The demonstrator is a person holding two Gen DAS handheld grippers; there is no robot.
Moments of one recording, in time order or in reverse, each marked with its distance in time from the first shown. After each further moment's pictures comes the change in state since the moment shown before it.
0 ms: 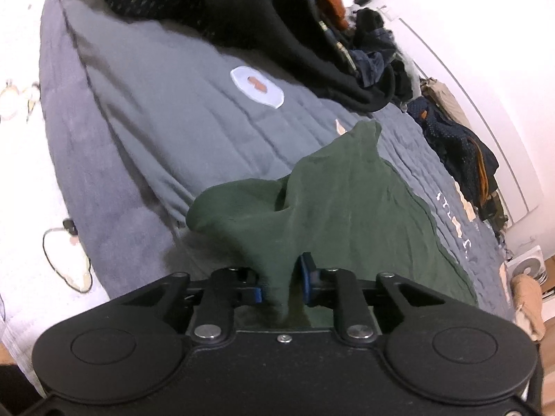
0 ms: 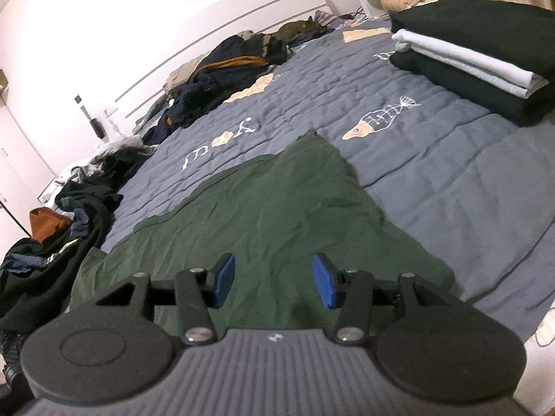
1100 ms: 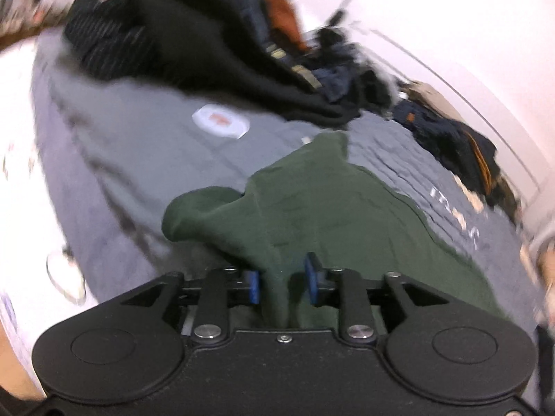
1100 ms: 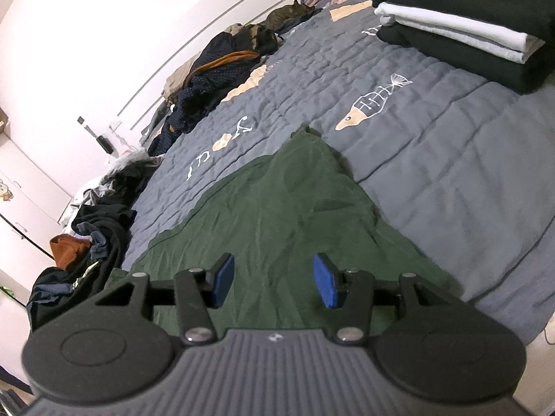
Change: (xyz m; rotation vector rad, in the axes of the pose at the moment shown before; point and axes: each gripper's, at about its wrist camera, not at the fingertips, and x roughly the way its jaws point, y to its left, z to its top) left arm -0.009 -0.031 -0.016 0.045 -0.088 0.059; right arm 0.000 -0.035 0.022 0.154 0.053 0.074
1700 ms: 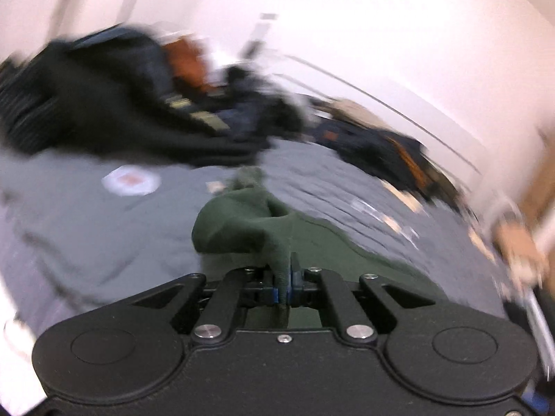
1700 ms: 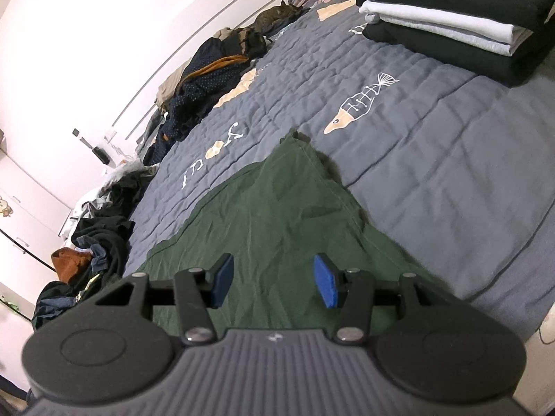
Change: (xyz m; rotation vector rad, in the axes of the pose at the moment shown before) left arm -0.034 -0.072 -0.025 0.411 -0.138 -0.266; right arm -0.001 -0.009 0.006 0.044 -0.006 0.000
